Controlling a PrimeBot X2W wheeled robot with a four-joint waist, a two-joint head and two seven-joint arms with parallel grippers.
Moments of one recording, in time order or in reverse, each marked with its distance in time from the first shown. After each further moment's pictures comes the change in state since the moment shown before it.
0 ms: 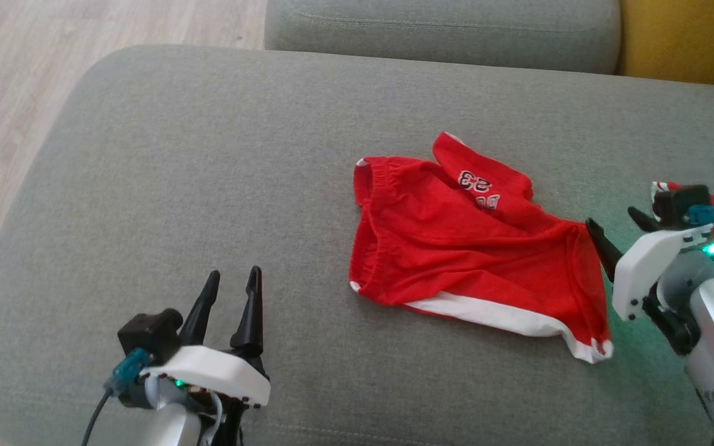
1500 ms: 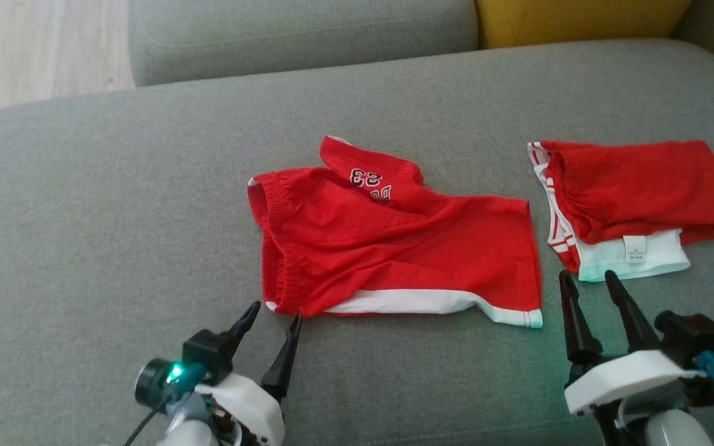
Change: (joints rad) left arm -0.011 0.060 -0.133 0.109 0.198 -0.069 0.000; right arm 0.502 0.352 -0.339 -0.502 -0.103 0.000 -0.260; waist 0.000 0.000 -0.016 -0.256
